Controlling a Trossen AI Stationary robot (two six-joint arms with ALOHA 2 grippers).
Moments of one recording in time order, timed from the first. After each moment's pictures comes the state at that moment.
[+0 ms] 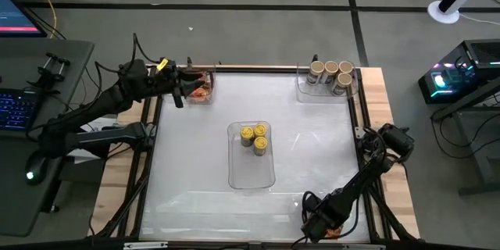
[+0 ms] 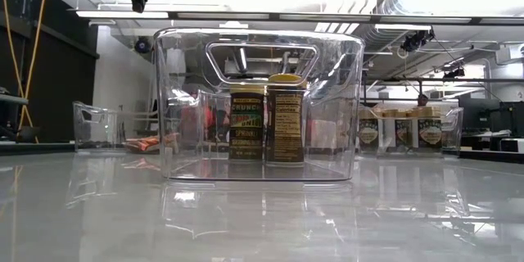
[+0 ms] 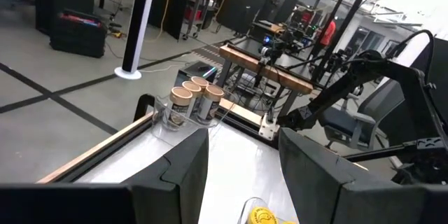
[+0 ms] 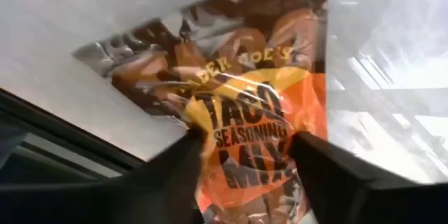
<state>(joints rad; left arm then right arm) 0.53 0.73 0.76 -0.11 0.22 -0.31 0.84 1.93 1.22 -0.79 -0.31 1.66</state>
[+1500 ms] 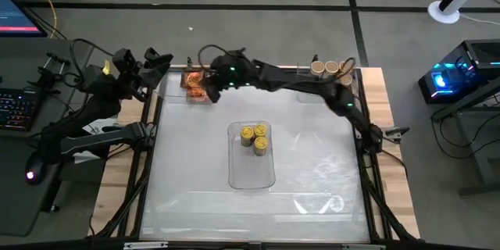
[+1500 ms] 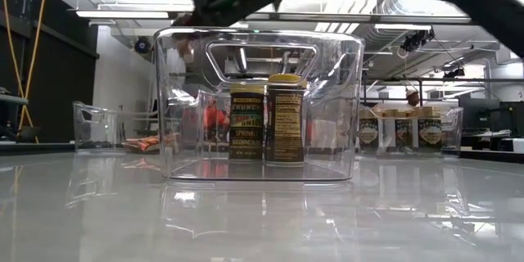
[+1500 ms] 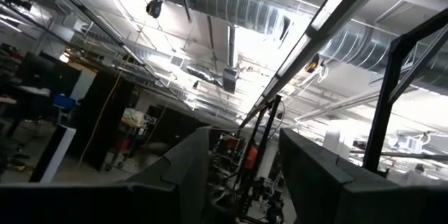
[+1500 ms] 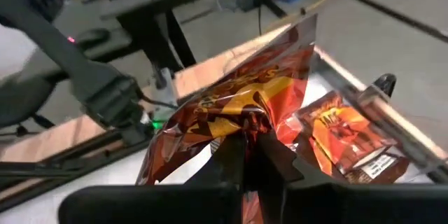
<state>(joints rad) 0.53 0.60 0.76 0.37 0.26 -0.54 -0.27 2.28 2.19 -0.32 -0.09 0.25</state>
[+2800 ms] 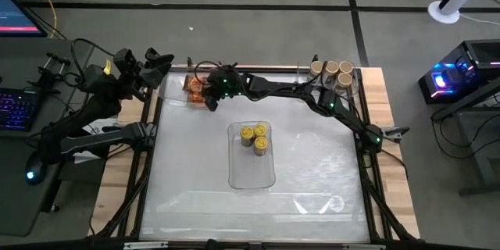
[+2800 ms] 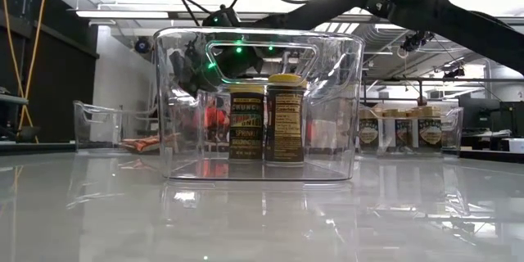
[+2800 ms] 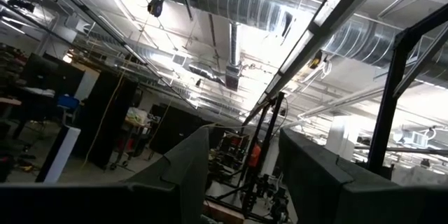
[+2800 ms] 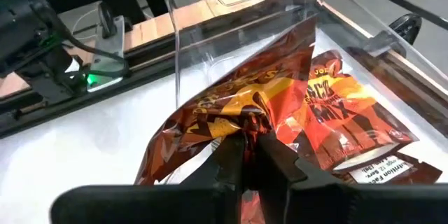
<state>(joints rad) 0.53 0.60 0.76 0.36 0.25 -0.52 -0.30 2.51 2.15 -0.12 -0.12 0.17</state>
